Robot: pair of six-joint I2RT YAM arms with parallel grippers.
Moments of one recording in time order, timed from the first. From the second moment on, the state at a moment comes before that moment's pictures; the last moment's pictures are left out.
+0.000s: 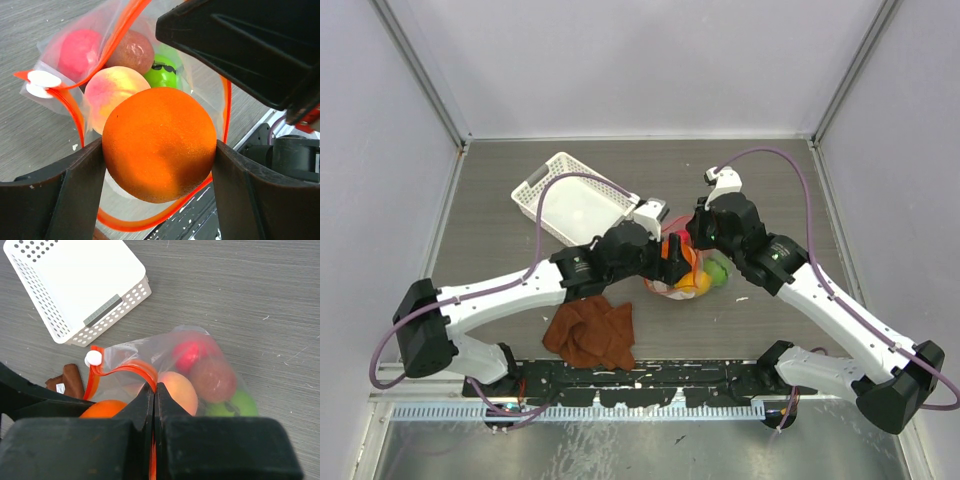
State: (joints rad) left arm -1.08 1.40 1.11 -0.17 -0.15 -0.58; right arm 0.68 1.05 1.04 -0.49 0.24 0.41
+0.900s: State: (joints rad) left arm -1.09 1.34 1.15 -0.30 -0.18 -0.58; right arm 0.68 1.04 1.04 -0.49 0.24 0.41
